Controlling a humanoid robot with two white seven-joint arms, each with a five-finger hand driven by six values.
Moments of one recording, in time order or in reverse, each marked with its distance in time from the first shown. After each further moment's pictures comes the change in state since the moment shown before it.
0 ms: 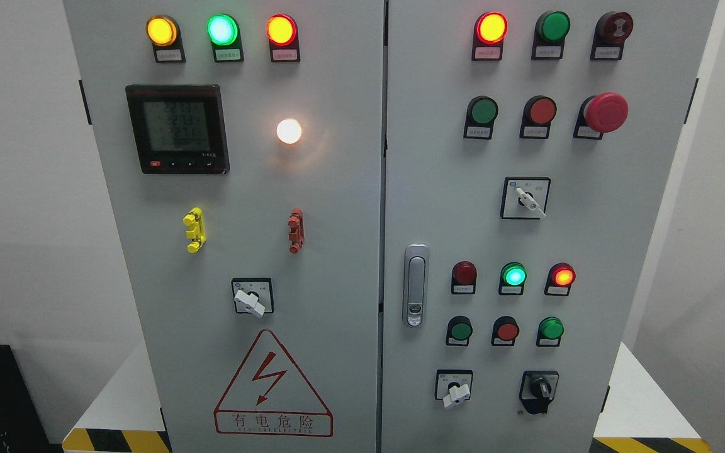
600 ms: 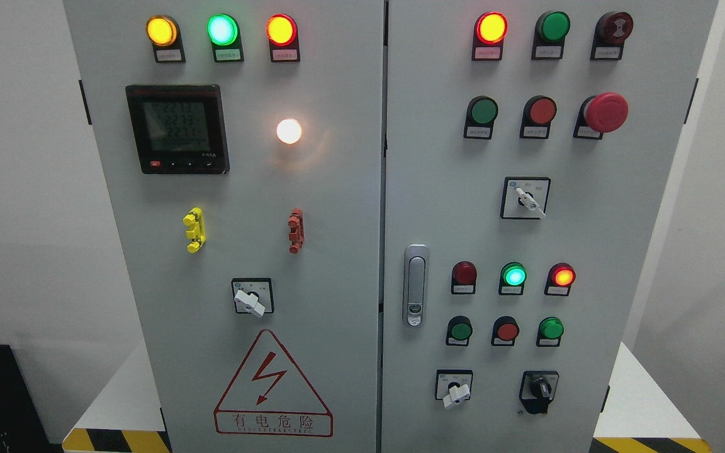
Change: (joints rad) left arm 0.000 0.000 0.000 0.000 0.000 0.000 0.000; right arm -0.007 0.000 -0.001 0.000 0.000 0.004 -0.004
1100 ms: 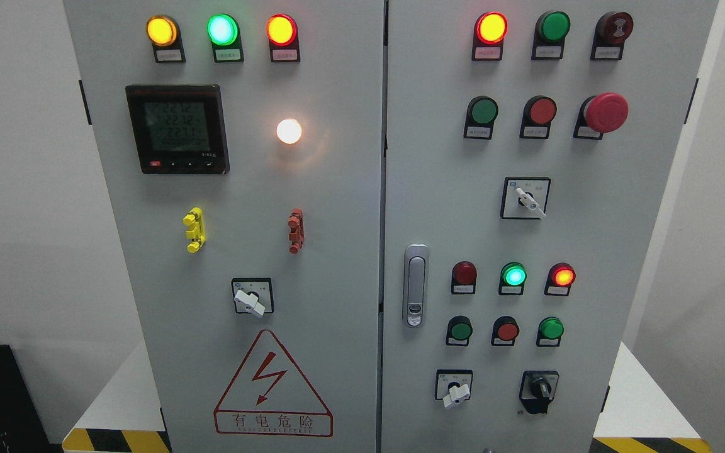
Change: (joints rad) left arm 0.000 0.000 0.000 0.000 0.000 0.000 0.000; right arm -0.055 0.001 -0.014 0.003 0.088 -0.055 0.012
